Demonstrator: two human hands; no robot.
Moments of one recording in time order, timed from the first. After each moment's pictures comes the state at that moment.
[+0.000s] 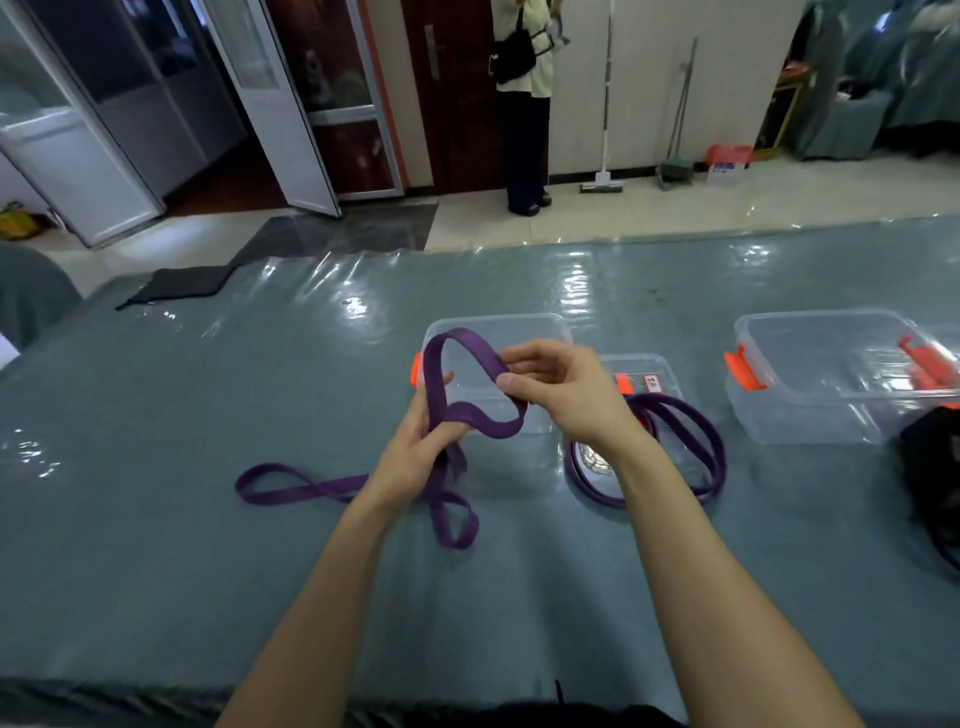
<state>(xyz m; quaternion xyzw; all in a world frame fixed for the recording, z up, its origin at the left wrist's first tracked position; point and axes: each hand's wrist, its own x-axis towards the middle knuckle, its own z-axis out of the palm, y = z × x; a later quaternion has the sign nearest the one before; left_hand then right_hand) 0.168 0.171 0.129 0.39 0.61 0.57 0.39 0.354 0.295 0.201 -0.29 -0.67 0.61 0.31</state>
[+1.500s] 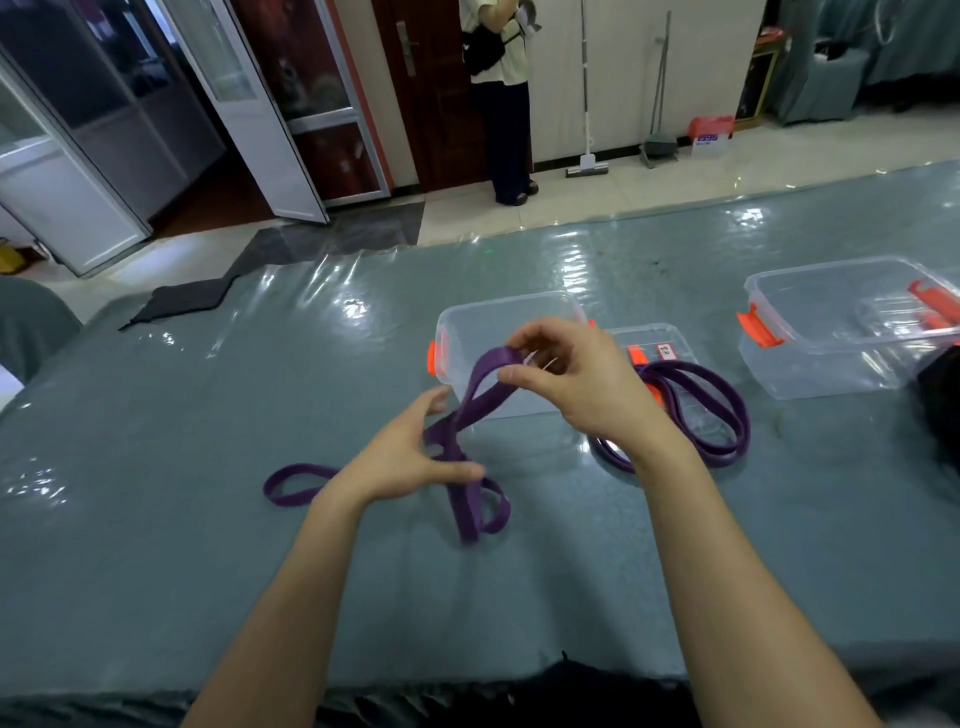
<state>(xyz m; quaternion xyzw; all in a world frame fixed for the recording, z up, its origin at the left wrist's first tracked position) 0.116 0.126 0.159 0.54 0.73 0.26 0.33 0.350 0.255 0.205 -0.29 -0.76 0.47 0.34</state>
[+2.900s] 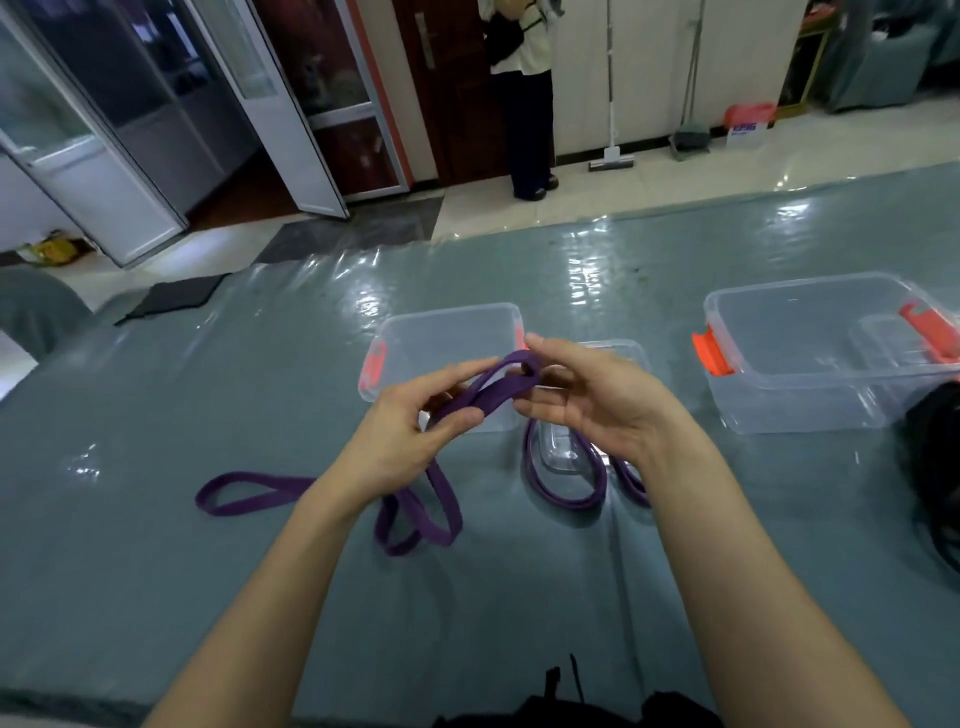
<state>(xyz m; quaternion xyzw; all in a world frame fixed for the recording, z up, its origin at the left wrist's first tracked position) 0.251 0.231 0.173 0.65 0.64 0.37 0.18 0.456 0.370 0.179 -0.25 -0.40 0.85 0.23</state>
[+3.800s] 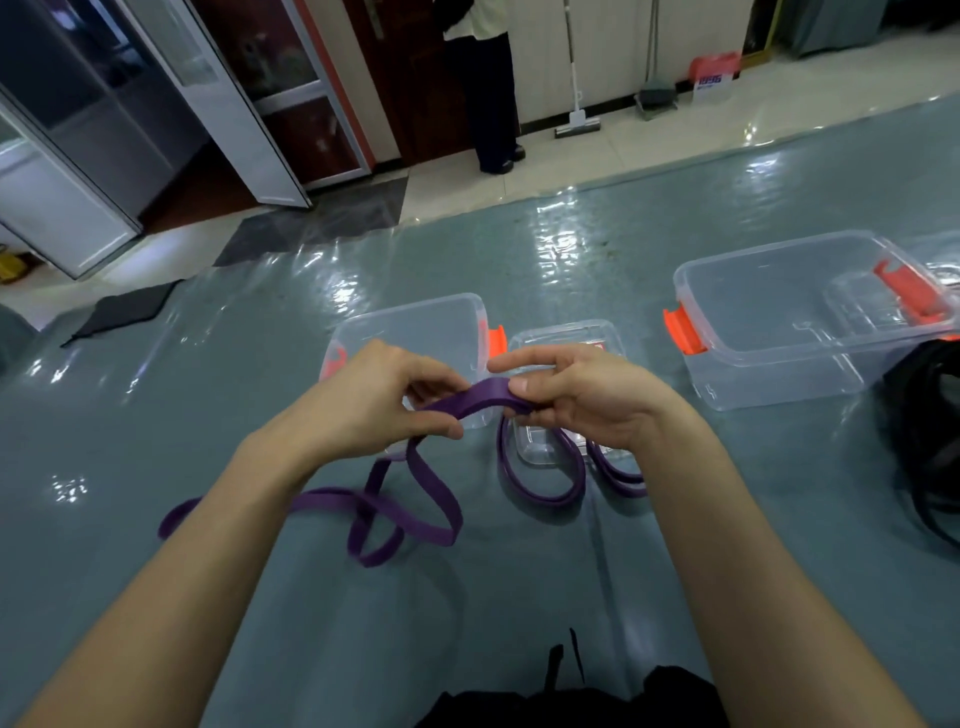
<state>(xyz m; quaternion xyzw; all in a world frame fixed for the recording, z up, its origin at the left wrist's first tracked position) 0.252 0.288 0.224 0.71 0.67 0.12 0.19 0.472 0.412 0.149 -0.27 -0.48 0.82 0.16</state>
